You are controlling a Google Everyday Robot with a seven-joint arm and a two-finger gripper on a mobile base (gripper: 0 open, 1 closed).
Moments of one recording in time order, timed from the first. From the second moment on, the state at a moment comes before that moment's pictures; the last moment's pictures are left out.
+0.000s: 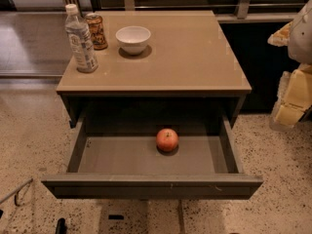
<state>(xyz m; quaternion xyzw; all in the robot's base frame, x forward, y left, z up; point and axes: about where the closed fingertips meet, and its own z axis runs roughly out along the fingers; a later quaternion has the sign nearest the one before) 0.438 -0.217 0.977 -0.60 0.78 -0.03 0.16</state>
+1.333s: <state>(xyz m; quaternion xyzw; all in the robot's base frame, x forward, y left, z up) 0.456 -0.186 0.928 -0.59 0.78 0.03 0.22</state>
